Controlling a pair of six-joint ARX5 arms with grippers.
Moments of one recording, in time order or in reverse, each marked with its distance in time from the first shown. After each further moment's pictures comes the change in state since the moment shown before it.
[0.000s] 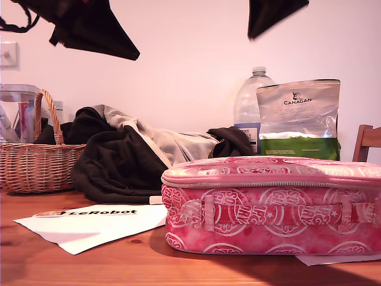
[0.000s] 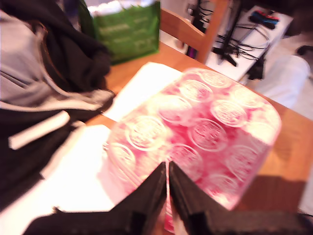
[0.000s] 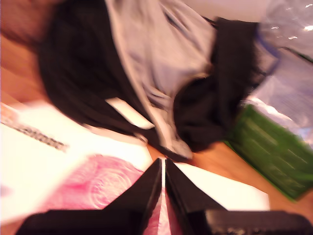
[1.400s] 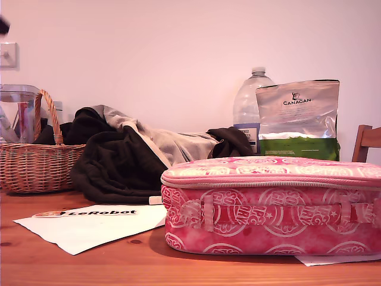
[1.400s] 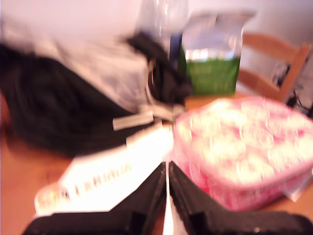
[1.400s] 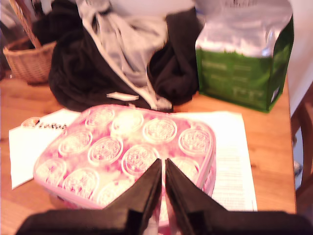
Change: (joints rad) left arm -0.002 -0.869 -0.546 -0.076 -0.321 -0.241; right arm -0.476 -1.038 -0.688 -0.164 -0.439 0.089
